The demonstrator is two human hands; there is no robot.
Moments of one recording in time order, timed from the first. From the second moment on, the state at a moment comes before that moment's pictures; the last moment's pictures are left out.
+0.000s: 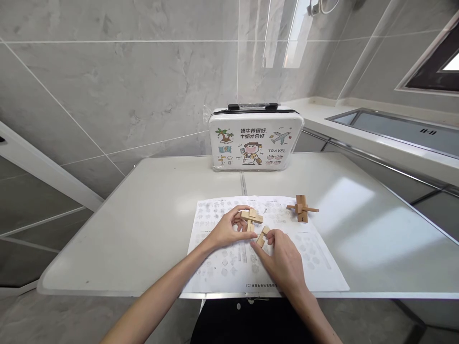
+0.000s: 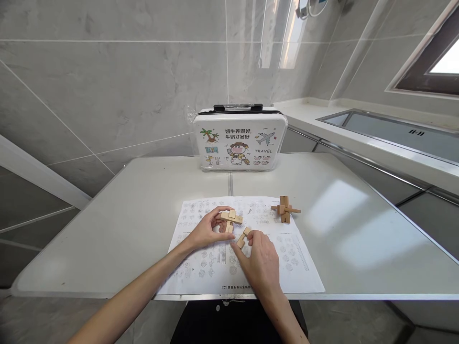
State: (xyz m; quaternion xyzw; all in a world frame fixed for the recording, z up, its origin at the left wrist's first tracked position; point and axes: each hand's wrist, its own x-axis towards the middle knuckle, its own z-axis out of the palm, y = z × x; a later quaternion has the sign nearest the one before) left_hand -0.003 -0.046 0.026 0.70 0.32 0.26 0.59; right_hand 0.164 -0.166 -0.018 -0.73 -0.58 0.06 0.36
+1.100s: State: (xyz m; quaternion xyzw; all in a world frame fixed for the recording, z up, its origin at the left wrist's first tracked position) left_hand -0.003 -0.050 0.020 0.82 0.26 0.27 0.44; right_hand 0.181 -0.172 0.017 -0.60 -0.68 0.04 0.41
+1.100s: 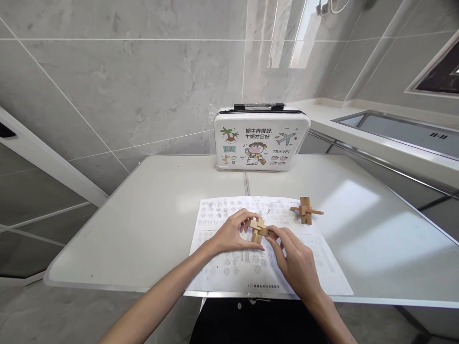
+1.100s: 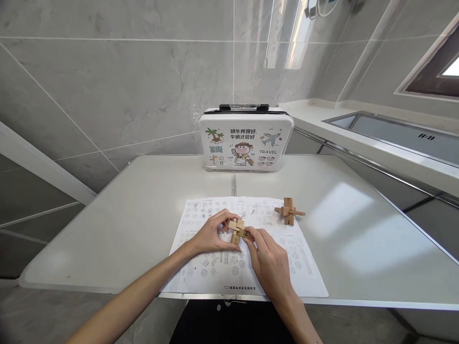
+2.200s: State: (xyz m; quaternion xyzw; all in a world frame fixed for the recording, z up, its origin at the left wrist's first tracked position) left_hand -0.005 -0.048 0.017 0.63 0.15 0.21 0.73; right_hand 0.182 -0.163 -0.001 -0.51 -0.52 0.51 0.46
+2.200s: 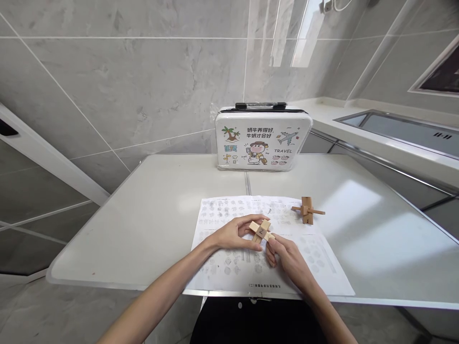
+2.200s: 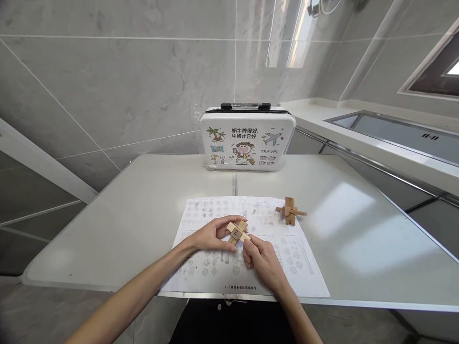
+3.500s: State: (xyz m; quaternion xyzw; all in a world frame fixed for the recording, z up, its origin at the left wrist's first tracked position) left_hand -0.004 -0.035 0.013 0.62 0.28 0.30 0.67; right_hand 0.233 -0.065 -0.028 -0.30 -0.05 0.66 0.69
